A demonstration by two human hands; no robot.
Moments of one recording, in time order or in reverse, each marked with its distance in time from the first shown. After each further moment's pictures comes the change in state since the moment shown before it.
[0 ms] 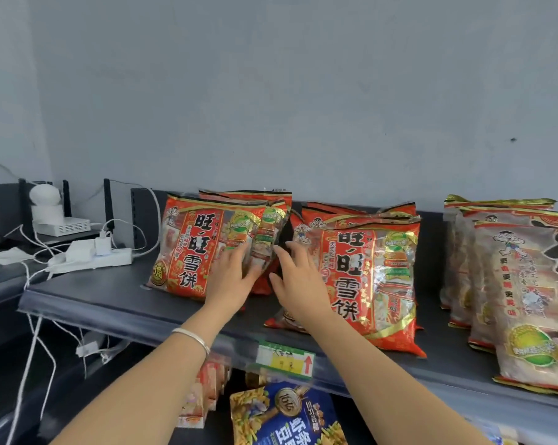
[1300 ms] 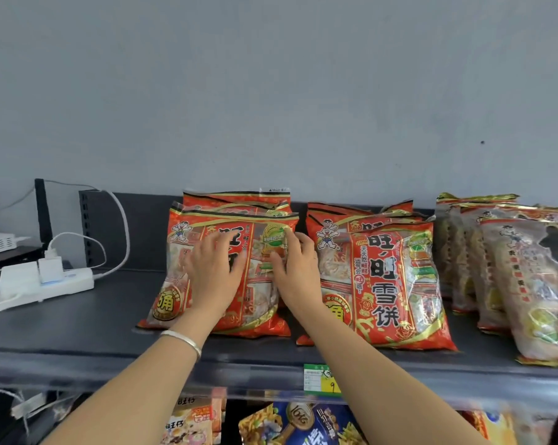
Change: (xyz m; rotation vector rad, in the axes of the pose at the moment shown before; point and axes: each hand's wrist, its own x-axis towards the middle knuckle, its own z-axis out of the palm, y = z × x) left_hand 0.064 -0.069 -0.020 0.001 0.180 0.193; right_hand 0.060 -0.049 0.050 0.163 0.176 0.416
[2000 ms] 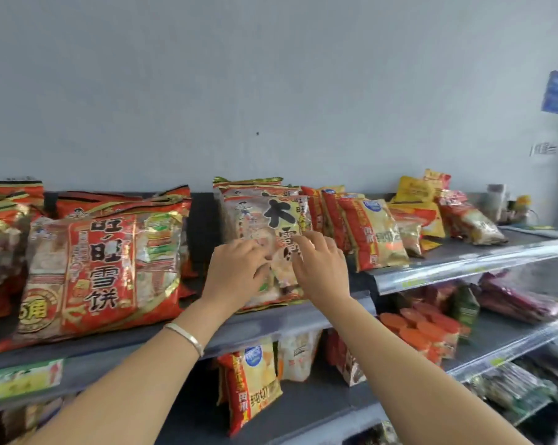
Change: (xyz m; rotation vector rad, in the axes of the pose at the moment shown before) left_hand -0.123 0.400 0.123 -0.201 -0.233 0.658; right_hand -0.097 0.254 -0.382 -0.740 0.264 -0.036
